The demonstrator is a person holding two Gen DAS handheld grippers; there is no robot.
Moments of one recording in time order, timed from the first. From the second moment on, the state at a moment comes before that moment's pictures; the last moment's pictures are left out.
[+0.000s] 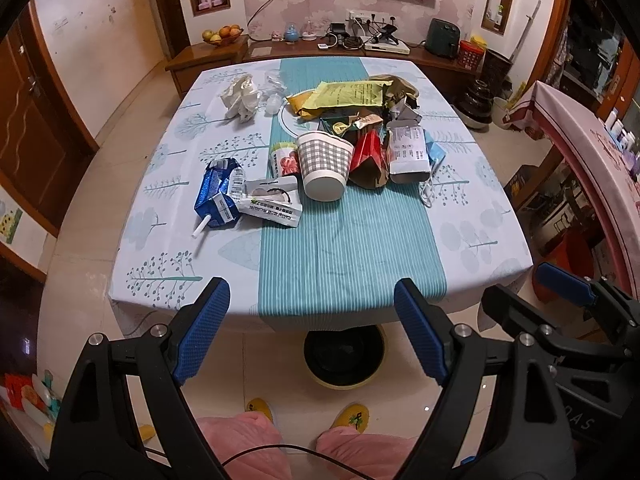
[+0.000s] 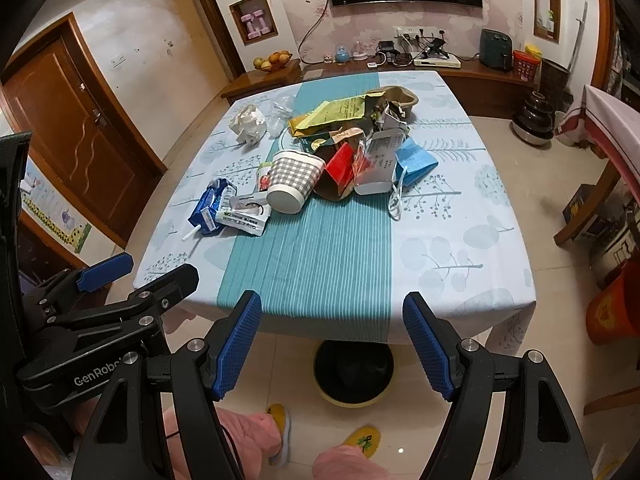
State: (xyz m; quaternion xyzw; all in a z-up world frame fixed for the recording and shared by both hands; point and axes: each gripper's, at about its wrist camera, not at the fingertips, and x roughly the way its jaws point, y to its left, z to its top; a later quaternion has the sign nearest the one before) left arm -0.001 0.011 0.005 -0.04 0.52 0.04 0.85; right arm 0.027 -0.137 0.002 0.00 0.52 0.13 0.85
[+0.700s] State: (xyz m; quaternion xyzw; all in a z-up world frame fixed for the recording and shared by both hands) left arm 0.000 0.080 0.041 -0.07 0.49 0.13 0.86; right arm 0.071 -0.089 0.031 -0.02 0.50 0.18 0.85
